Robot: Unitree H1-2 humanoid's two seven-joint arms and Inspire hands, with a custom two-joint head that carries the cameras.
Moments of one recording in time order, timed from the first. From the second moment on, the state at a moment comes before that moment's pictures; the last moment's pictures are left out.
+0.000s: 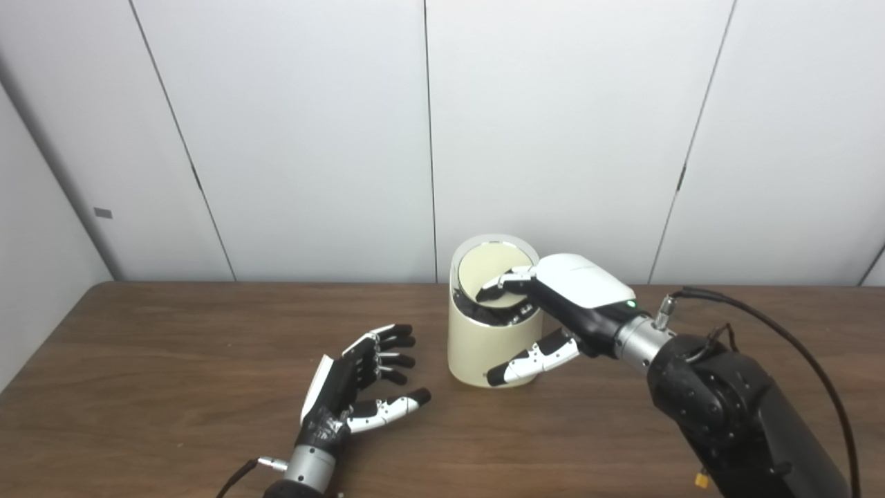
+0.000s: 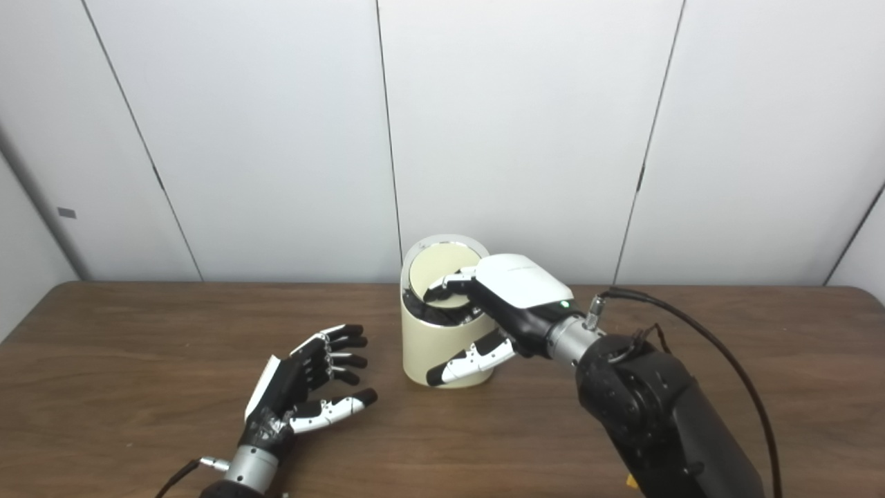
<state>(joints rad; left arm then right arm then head) -0.21 0.09 -0.01 0.18 0.03 -0.22 -0.09 -0.59 -0.34 0.34 -0.26 -0.76 0.23 0.57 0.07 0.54</state>
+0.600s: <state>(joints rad) -0.21 0.09 -0.01 0.18 0.03 -0.22 -0.09 -0.49 -0.25 0.08 -0.26 -0.55 0.18 0.27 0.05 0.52</state>
